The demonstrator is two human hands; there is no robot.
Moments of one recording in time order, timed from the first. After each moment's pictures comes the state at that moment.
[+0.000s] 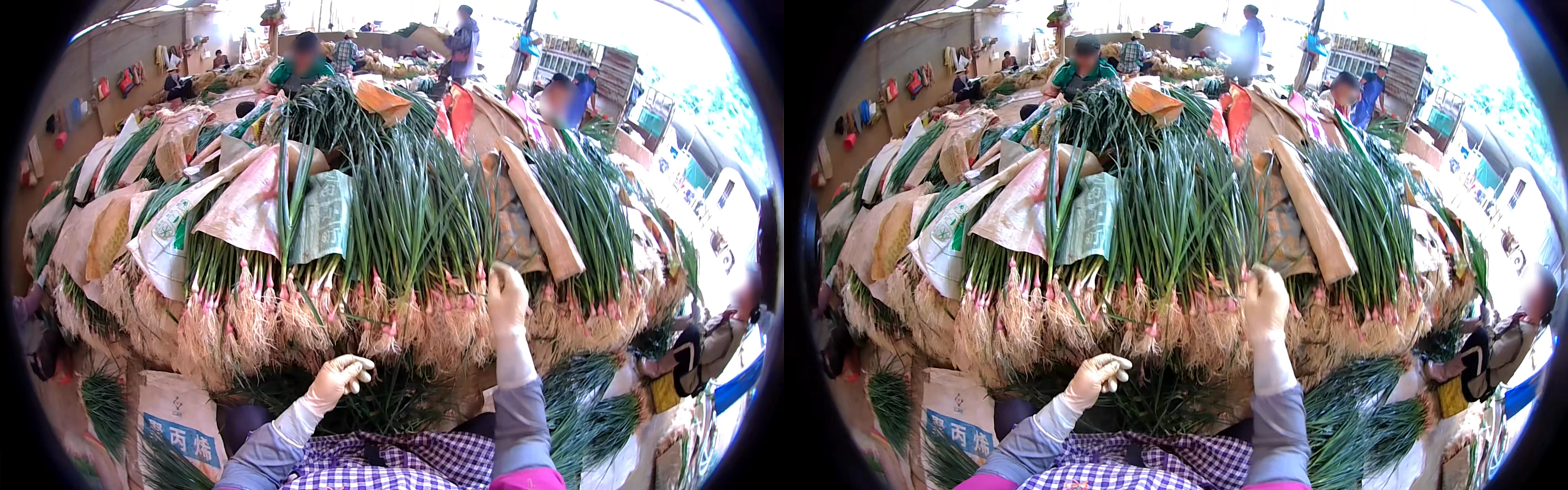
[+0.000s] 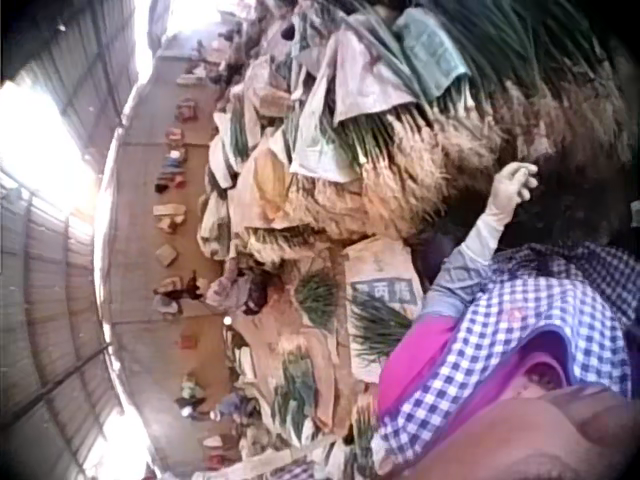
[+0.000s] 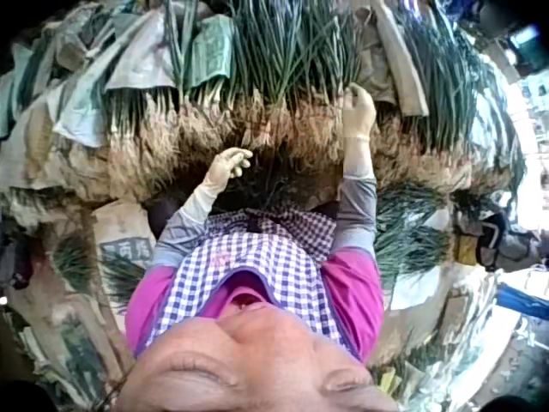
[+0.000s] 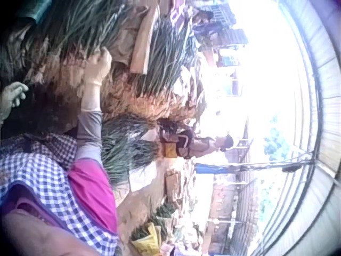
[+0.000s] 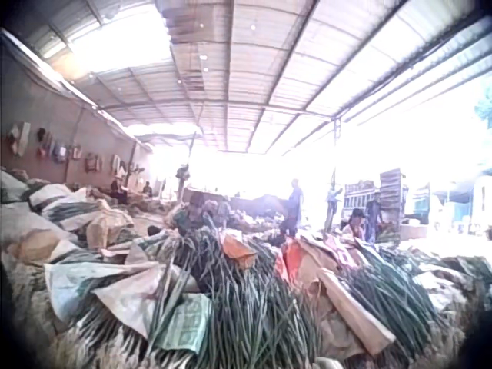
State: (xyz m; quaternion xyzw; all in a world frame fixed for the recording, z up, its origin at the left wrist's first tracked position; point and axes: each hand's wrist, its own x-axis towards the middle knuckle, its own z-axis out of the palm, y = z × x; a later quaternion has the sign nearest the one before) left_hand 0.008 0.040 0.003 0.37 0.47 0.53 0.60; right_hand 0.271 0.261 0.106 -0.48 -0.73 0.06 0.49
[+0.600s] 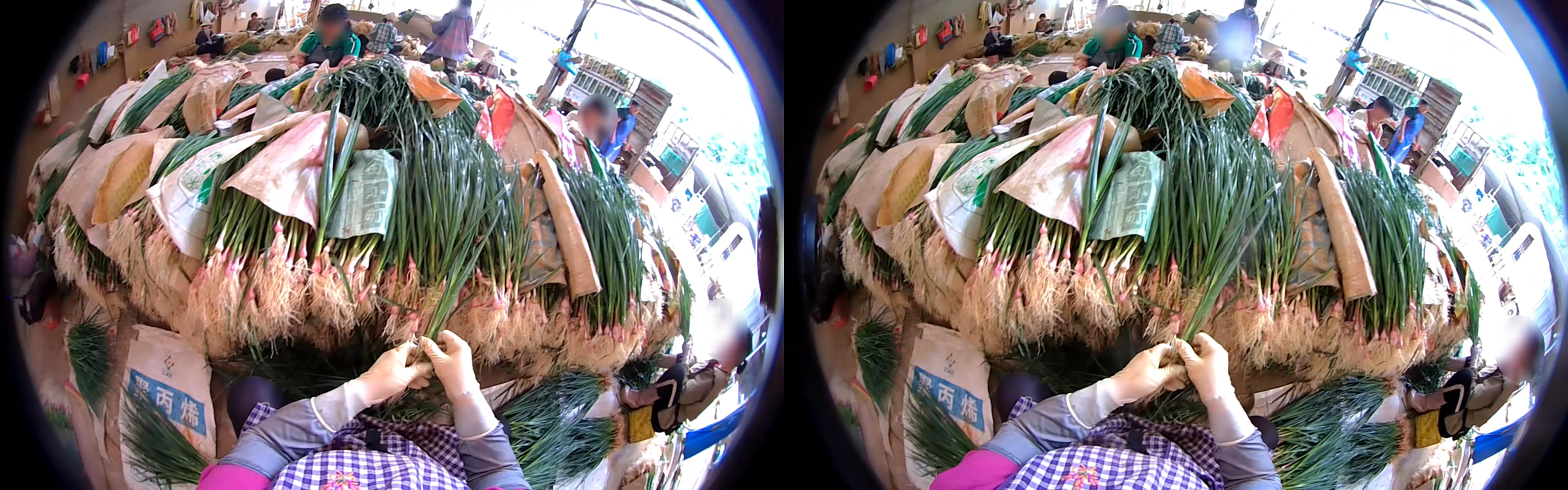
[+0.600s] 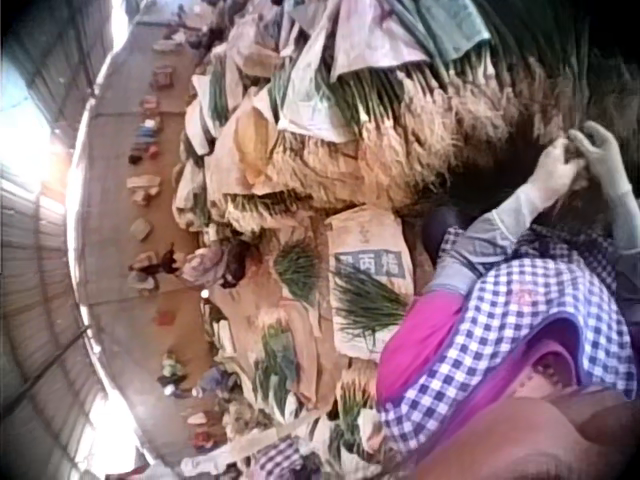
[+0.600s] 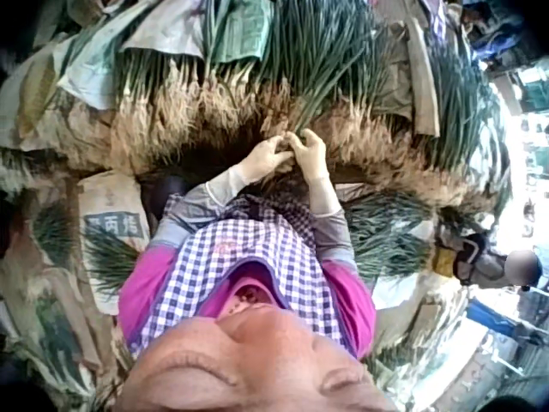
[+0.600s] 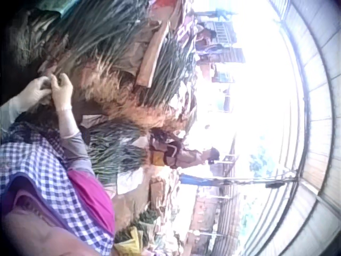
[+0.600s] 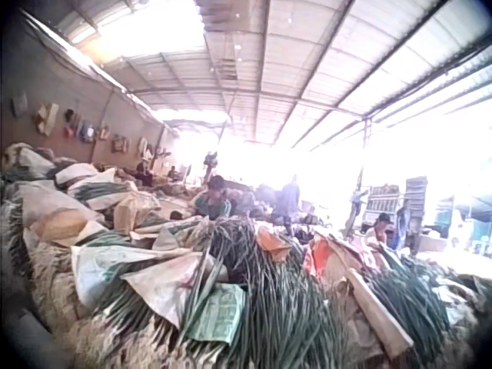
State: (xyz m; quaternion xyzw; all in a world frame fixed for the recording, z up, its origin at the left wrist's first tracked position) left_hand 0.058 0.055 0.040 0.33 0.40 0.52 0.68; right_hand 0.184 0.121 0.071 -0.48 -0.68 0.47 0.30
